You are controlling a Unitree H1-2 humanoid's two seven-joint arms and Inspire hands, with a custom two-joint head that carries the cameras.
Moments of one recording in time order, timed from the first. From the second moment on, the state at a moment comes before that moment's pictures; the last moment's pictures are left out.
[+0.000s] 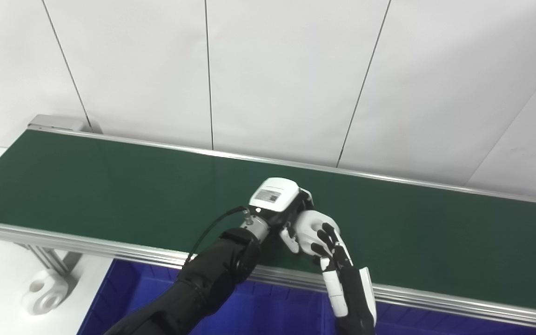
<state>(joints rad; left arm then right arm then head) -0.72 -0.07 -0.59 0.93 0.86 -0.14 0.28 0.18 0.16 0.19 -0.23 -0.24 0.08 -0.09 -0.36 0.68</state>
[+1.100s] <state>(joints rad) -0.74 0.07 -0.59 0.85 0.84 -0.16 0.20 0.17 0.14 0.18 -0.24 -0.21 0.08 -0.10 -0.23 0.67</state>
